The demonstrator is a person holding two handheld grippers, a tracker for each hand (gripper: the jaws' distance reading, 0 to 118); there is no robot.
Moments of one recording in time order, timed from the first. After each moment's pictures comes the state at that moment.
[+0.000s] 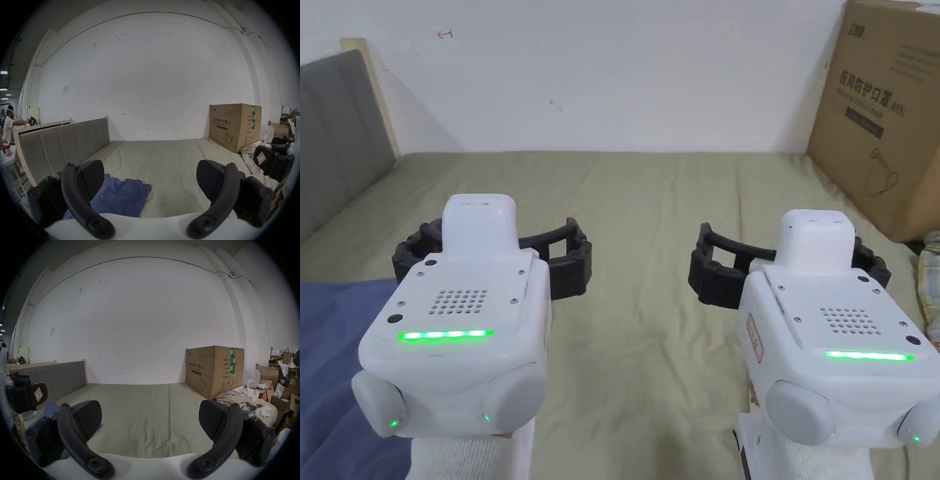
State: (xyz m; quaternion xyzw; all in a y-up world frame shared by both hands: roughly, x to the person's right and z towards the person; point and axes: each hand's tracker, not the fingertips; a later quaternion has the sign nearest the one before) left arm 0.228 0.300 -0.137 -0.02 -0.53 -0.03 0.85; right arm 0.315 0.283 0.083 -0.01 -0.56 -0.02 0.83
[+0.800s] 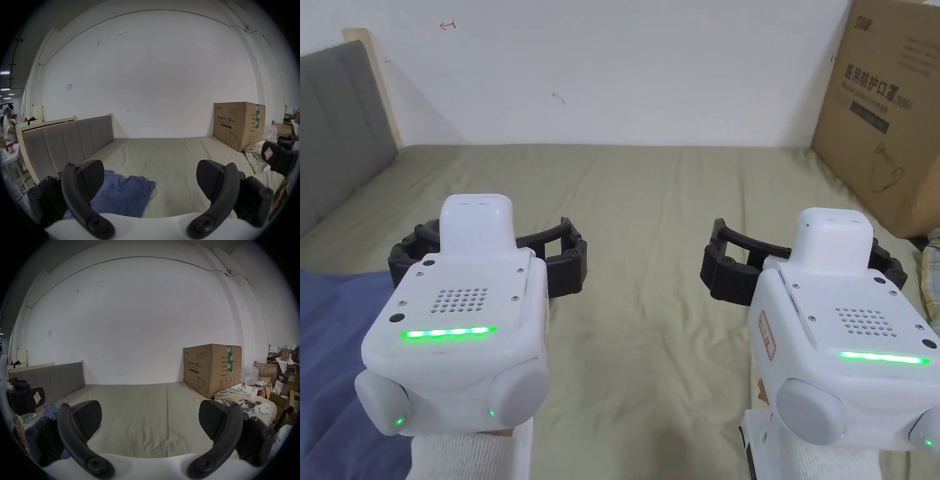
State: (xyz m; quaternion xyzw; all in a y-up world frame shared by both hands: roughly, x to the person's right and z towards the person) left arm 0.225 0.293 -0.140 -0.02 -0.51 -0.04 0.86; right arm 0.314 0.280 0.088 0.00 -0.58 -0.02 0.82
